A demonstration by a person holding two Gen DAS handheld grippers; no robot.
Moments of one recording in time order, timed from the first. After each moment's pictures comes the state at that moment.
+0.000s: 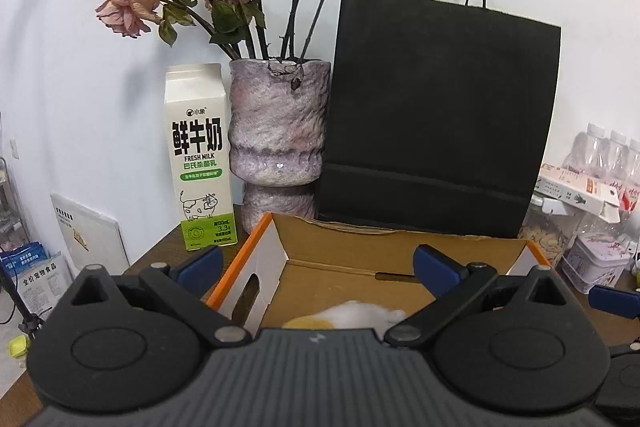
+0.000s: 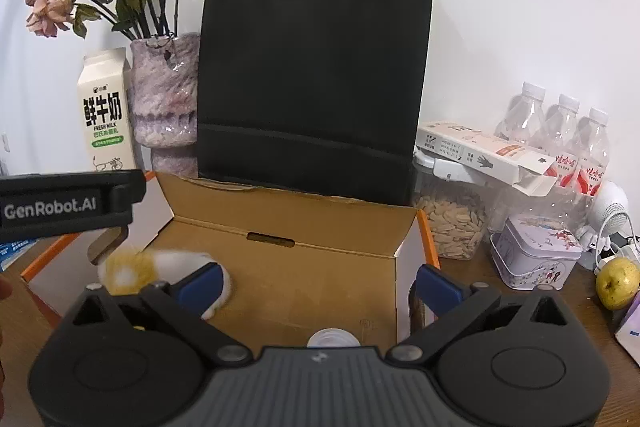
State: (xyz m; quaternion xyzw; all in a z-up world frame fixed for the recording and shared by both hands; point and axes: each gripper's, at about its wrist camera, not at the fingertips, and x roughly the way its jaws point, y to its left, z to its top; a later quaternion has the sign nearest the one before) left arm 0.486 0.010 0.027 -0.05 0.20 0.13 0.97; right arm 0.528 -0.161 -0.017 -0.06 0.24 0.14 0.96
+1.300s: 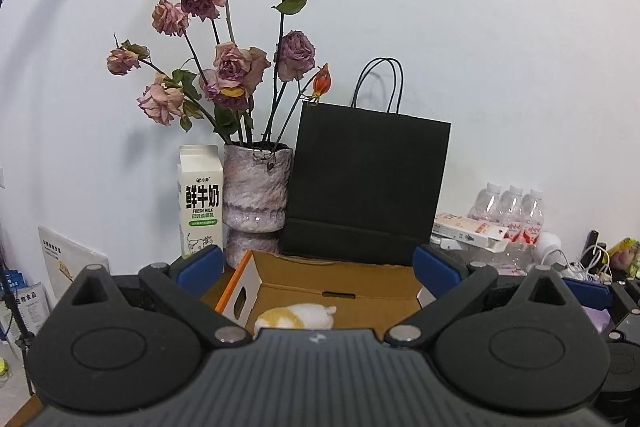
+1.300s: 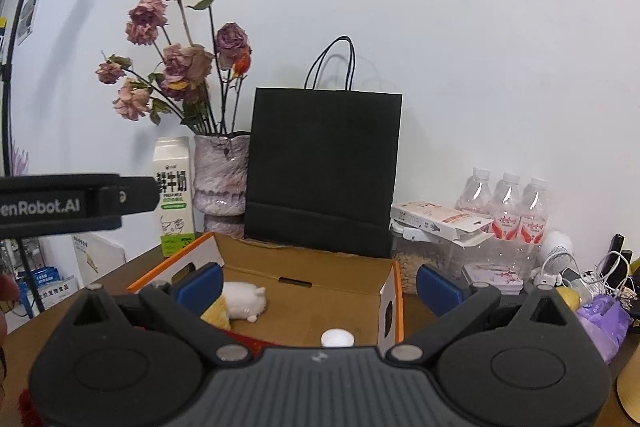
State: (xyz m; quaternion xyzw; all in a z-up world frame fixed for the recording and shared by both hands) left arm 0.321 -0.018 0.090 -0.06 0.11 0.06 0.99; right arm 0.365 -0.201 0.046 -0.05 0.13 0.16 0.98
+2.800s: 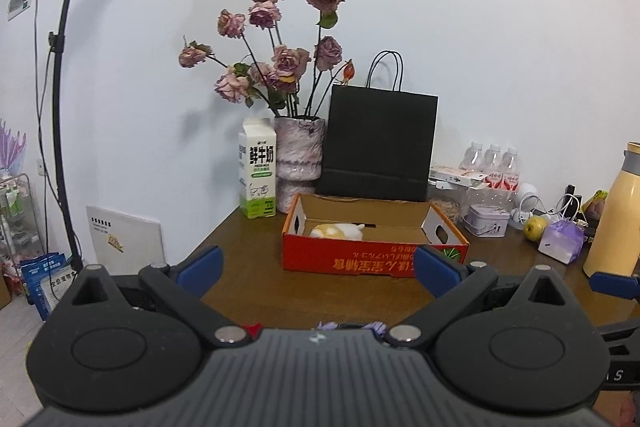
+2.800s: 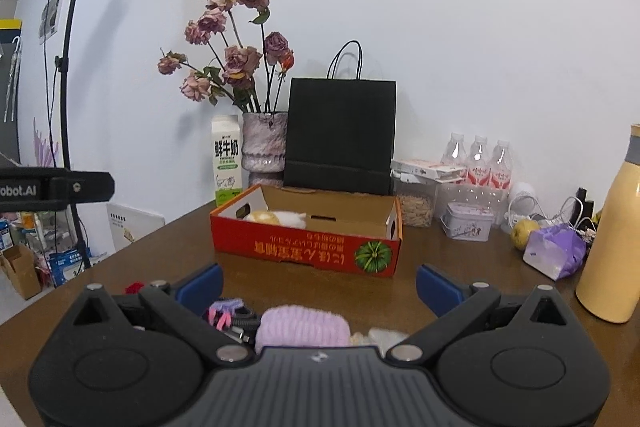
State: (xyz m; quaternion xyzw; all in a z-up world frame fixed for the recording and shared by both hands) left arm 0.113 -0.006 0.078 -0.04 0.13 0.08 0.99; right arm 0.159 -0.237 0.027 -0.04 0.16 0.16 0.97
